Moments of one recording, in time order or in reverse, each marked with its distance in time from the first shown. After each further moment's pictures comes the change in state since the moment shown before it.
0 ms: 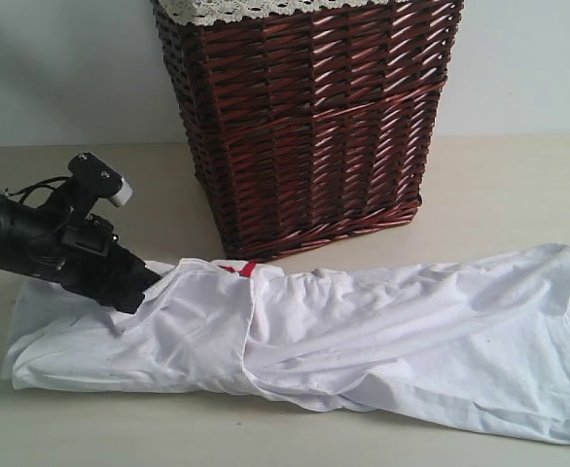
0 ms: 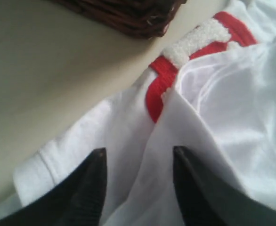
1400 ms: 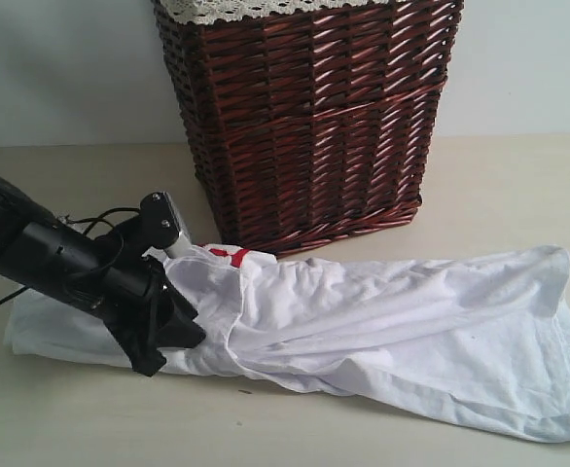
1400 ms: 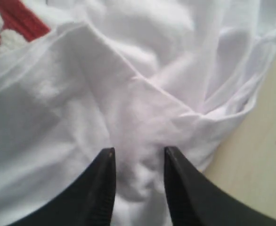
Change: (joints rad) left arm -0.133 0.045 -0.023 0.176 0.143 0.046; right arm 0.000 0.000 0.000 0.000 0.000 0.000
